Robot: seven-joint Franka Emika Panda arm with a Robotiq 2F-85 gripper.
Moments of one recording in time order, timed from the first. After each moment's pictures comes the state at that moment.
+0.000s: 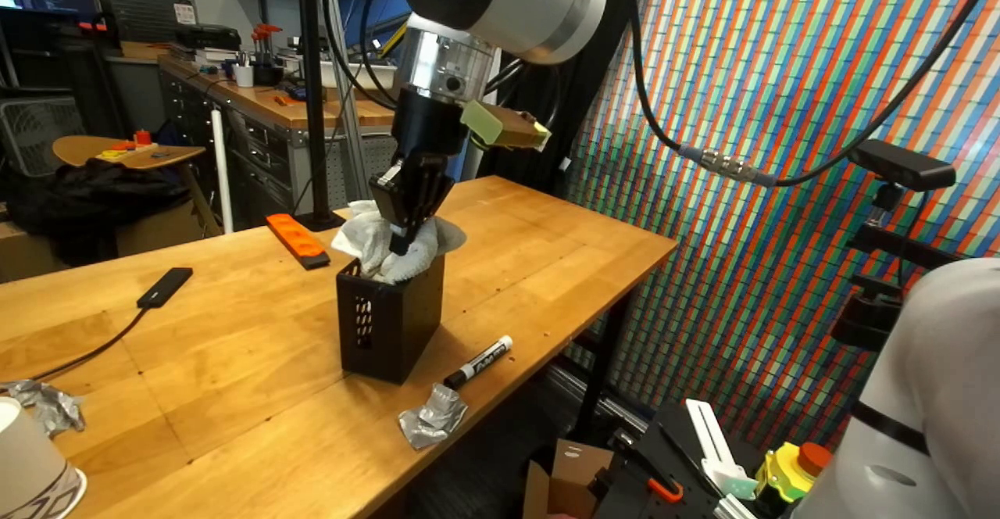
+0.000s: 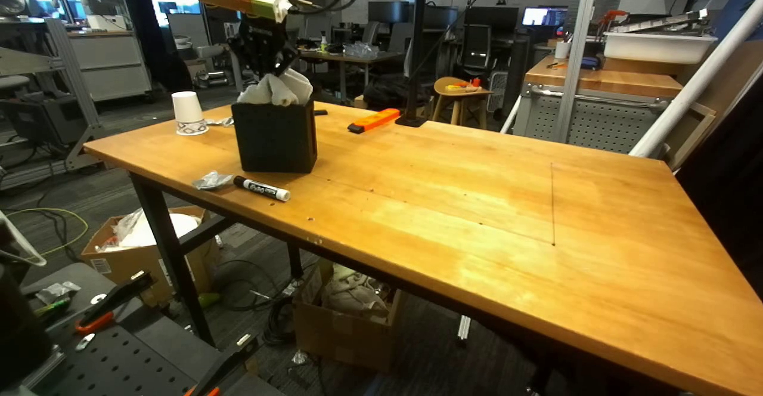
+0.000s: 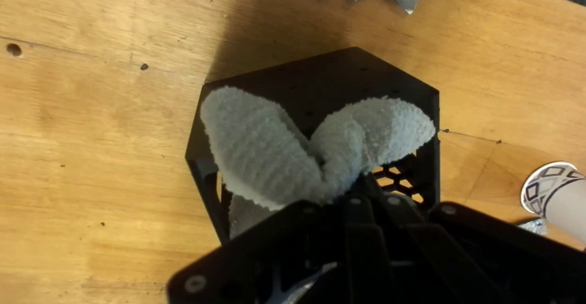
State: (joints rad) arm 0.07 -0.22 0.05 -2.38 0.22 2.25 -0.30
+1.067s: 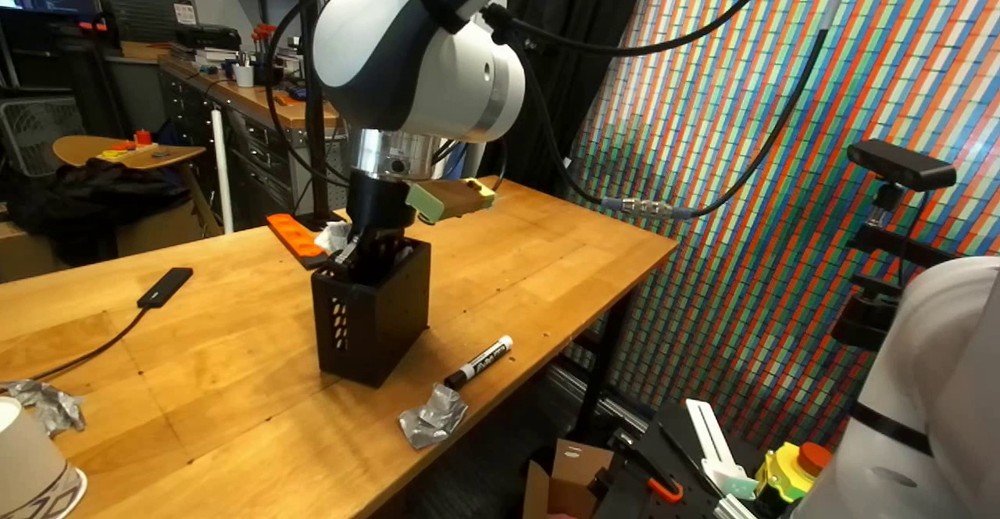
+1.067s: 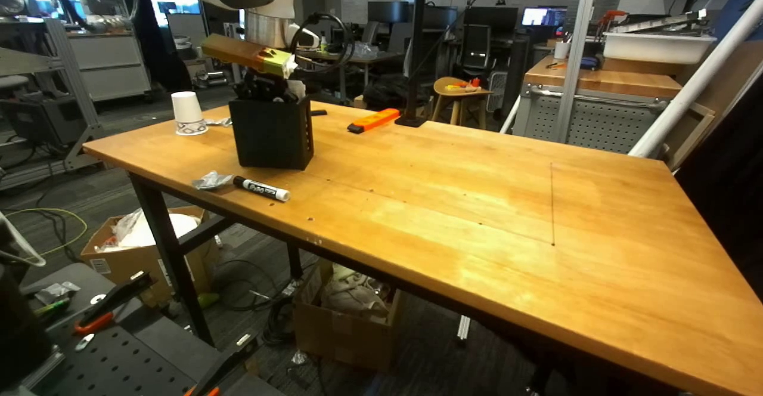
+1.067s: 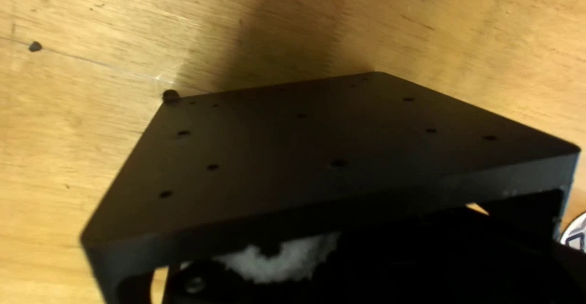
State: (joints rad) arm 0.10 0.03 0.09 -2.31 0.25 2.34 -0.33
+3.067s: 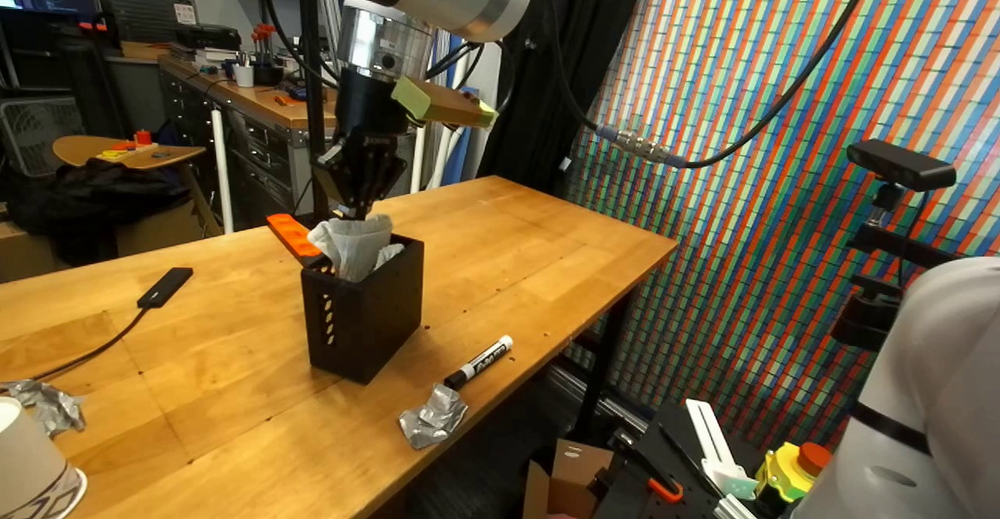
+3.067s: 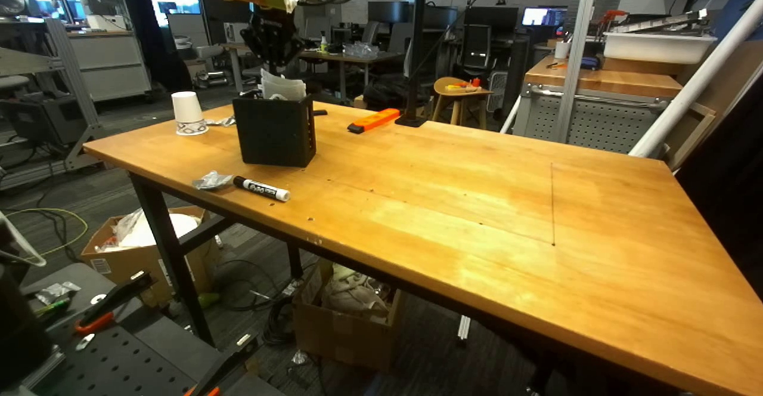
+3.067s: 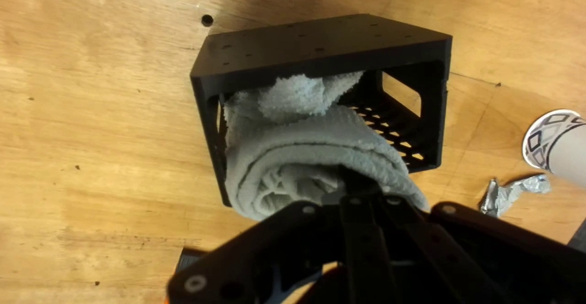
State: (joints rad) arm 0.09 -0.06 0.08 -2.17 0.19 2.21 -0.22
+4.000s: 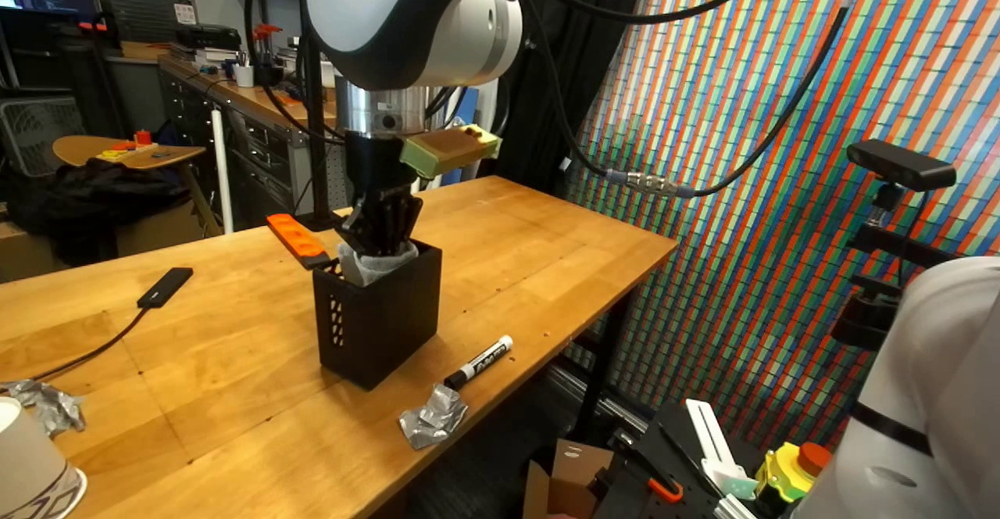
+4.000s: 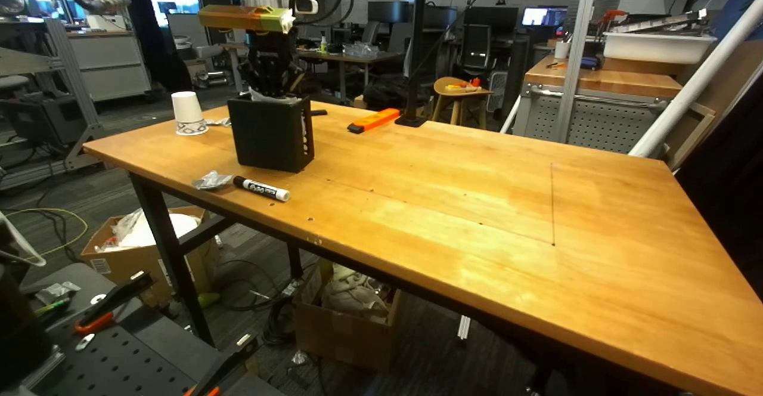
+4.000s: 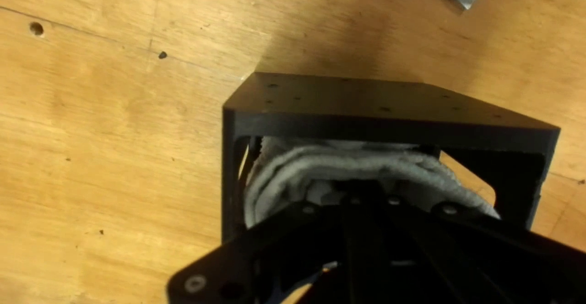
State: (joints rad) arm 0.10 -0.02 0.10 -2.23 -0.01 2.19 -0.13
